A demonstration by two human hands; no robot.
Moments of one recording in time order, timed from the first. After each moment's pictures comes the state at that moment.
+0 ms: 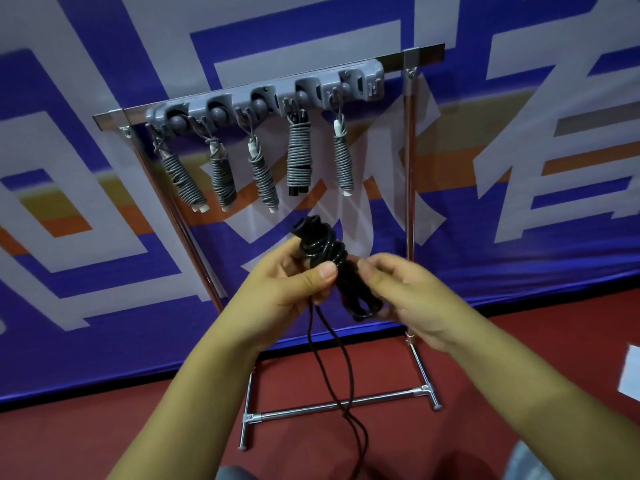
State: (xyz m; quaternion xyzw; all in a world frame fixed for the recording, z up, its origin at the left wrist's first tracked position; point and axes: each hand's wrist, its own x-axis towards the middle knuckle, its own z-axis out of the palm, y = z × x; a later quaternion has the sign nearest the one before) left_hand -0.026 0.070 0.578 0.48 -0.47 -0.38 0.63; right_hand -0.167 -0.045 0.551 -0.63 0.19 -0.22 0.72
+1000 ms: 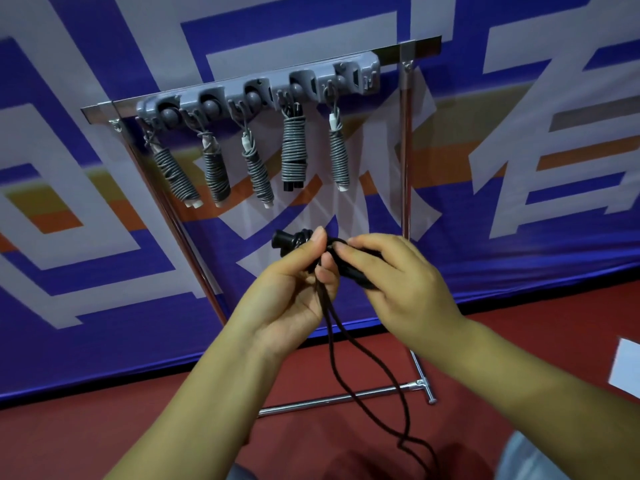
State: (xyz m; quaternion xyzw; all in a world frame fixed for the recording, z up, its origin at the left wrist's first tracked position) left_hand -0.062 0.061 0.598 0.37 -0.06 -0.54 0.76; right_hand -0.158 -0.052 0.525 -0.85 0.05 -0.52 0.09
